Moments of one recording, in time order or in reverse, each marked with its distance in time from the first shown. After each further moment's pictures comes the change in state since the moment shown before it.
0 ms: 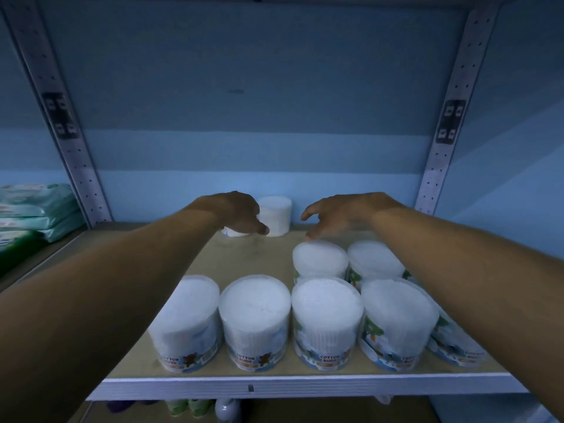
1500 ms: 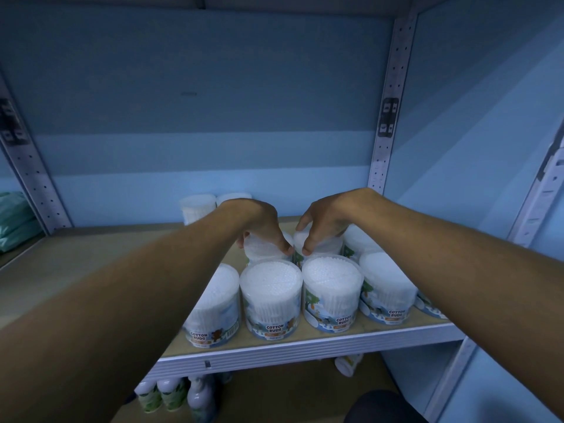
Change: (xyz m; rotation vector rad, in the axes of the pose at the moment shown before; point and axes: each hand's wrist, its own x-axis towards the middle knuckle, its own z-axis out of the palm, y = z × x) left_hand -0.018 0.118 -0.001 -0.168 -0.224 0.087; right_hand -0.072 0.035 0.008 -0.051 -0.133 0.123
